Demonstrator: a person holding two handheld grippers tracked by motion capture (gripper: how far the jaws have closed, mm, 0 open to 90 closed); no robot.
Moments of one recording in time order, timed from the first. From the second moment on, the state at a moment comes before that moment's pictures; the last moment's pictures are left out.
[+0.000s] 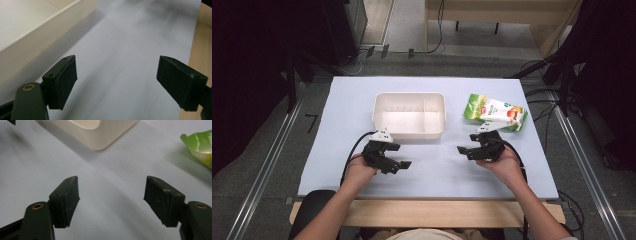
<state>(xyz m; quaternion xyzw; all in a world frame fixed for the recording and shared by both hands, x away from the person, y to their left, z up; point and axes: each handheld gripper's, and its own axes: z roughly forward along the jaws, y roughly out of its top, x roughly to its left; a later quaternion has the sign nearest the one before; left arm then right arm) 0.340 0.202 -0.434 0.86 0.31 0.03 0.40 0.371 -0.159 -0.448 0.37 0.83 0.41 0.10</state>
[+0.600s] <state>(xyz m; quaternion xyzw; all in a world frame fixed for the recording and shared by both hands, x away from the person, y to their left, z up) 0.340 0.203 -0.434 0.87 0.30 0.03 0.40 0.369 -0.165 -0.442 0.37 0.83 0.41 0.10</state>
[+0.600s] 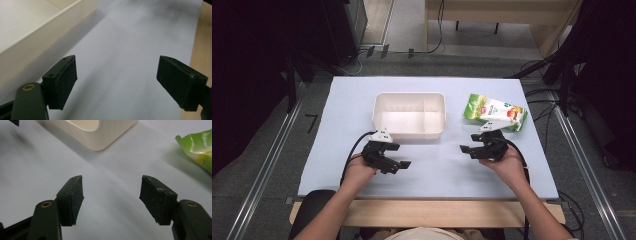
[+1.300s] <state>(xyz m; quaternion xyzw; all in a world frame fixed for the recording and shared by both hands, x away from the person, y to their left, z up) 0.339 0.204 -0.433 0.87 0.30 0.03 0.40 0.389 -0.198 -0.417 0.41 0.81 0.41 0.10</state>
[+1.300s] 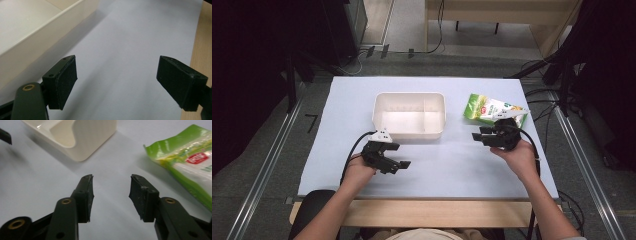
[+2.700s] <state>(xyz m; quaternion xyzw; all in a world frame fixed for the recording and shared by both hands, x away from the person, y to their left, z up) 0.338 0.202 -0.433 0.87 0.29 0.04 0.40 0.445 -0.333 -0.443 0.58 0.74 0.31 0.16</state>
